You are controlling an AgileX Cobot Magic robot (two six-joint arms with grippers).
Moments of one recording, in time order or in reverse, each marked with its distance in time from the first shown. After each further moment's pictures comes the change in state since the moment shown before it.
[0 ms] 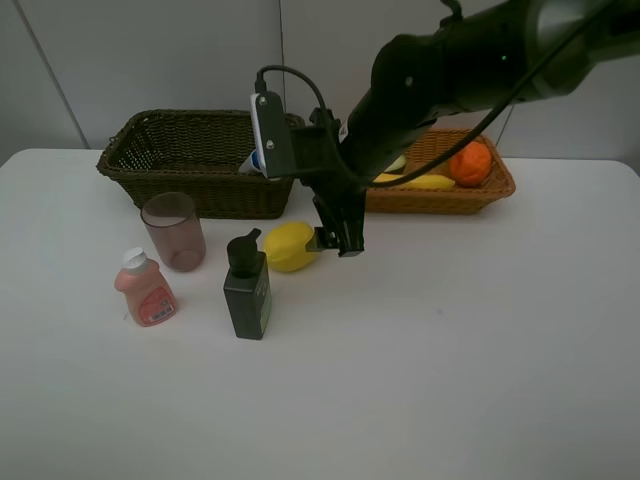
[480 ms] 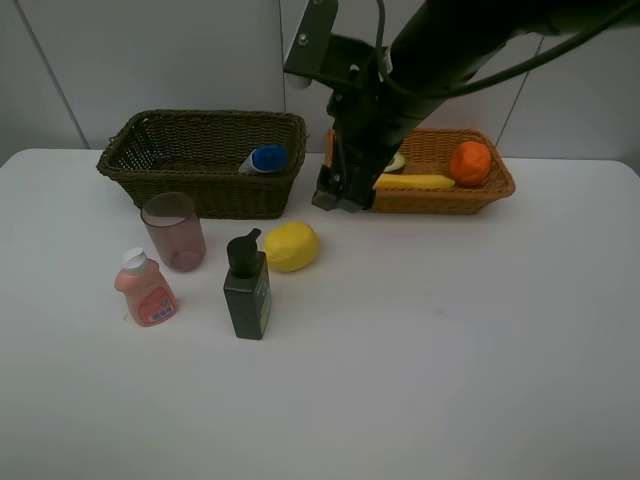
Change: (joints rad) left arm 0.000 0.000 0.000 0.000 0.000 0.000; right arm 0.002 -0.199 0.019 -0.133 0.123 0.511
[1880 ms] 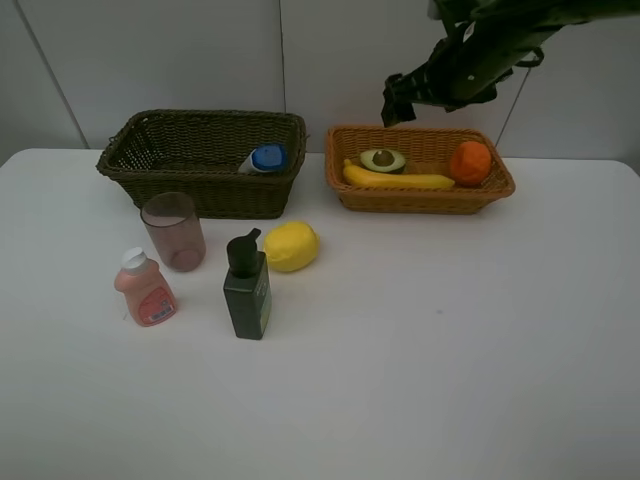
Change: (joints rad) left arm 0.000 0.000 0.000 0.000 0.000 0.000; right arm -0.357 0.138 -0.161 0.038 -0.075 0.656
